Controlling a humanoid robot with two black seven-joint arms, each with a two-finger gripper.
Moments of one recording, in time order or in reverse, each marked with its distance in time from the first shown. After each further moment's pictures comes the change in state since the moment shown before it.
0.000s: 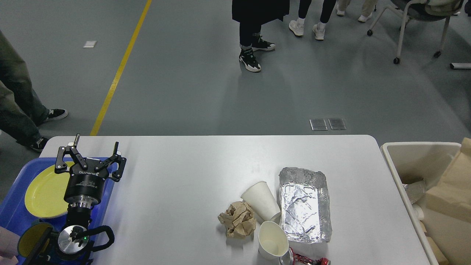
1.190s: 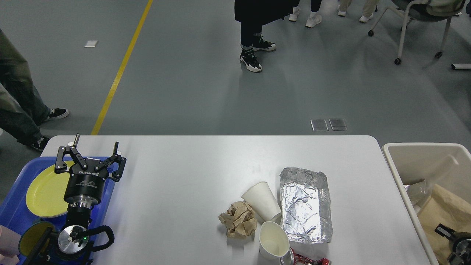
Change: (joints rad) left arm 0.000 0.000 0.000 0.000 0.000 0.000 0.000; right arm -0.359 0.250 0.059 -0.187 0.119 -0.232 -0.031
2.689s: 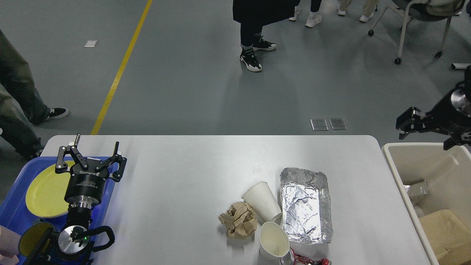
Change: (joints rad) left arm 0.000 -0.001 0.001 0.000 0.000 0.000 0.002; right arm 1.607 -0.002 -0.683 1.077 -0.079 0.810 -0.010
